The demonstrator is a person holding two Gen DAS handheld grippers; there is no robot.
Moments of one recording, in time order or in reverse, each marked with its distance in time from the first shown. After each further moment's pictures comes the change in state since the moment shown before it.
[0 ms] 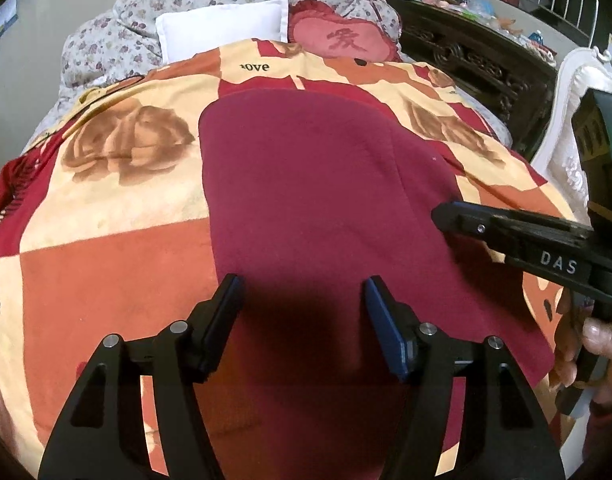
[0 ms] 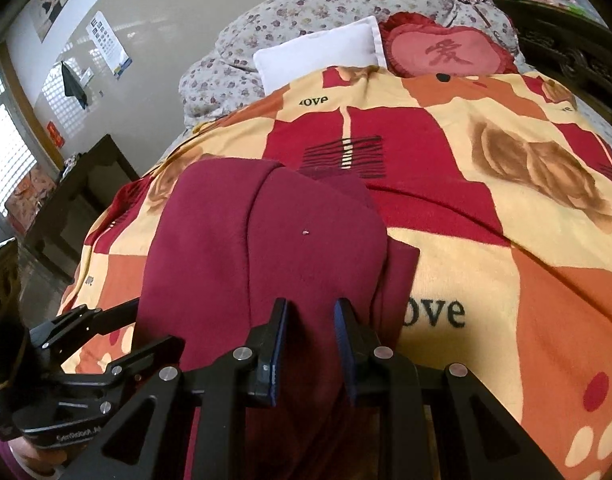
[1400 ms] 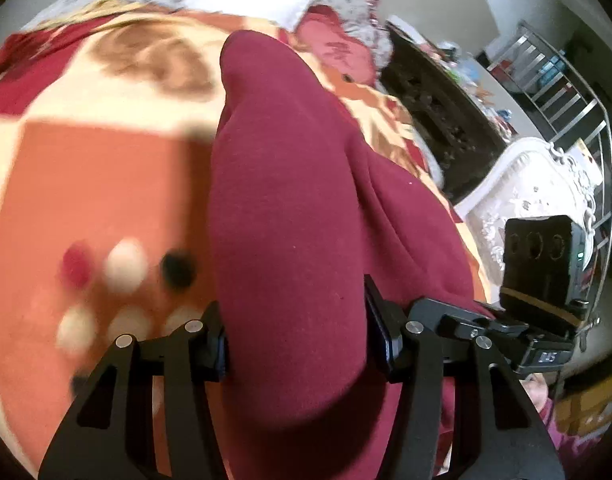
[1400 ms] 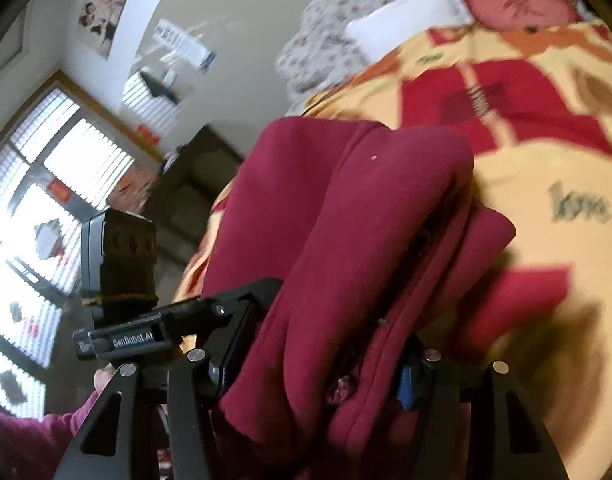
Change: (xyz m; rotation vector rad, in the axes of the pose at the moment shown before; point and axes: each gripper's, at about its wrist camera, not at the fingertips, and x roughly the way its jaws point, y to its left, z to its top) left arm -0.072 0.084 -0.060 -0.306 0.048 -0.351; right arm -0.026 0.088 -0.069 0.035 0.112 0.470
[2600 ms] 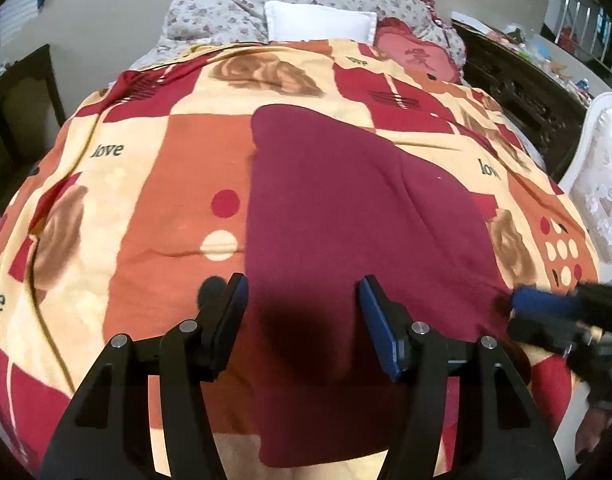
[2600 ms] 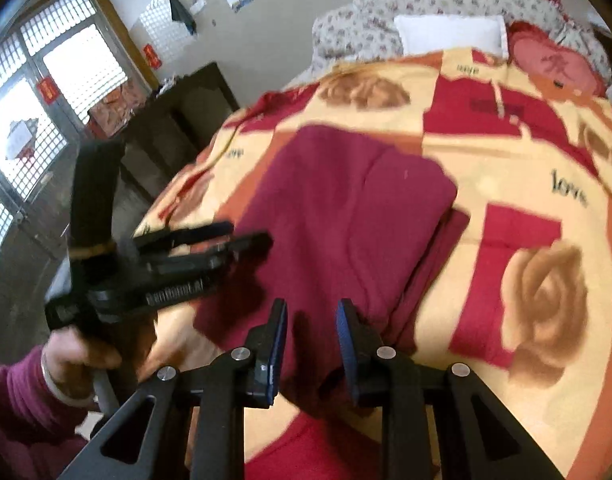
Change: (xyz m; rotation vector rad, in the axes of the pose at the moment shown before) left arm -0.031 -0.002 -0.077 0.096 -0.138 0.481; right arm -0.008 0.077 -0.067 -0.271 0.041 -0.272
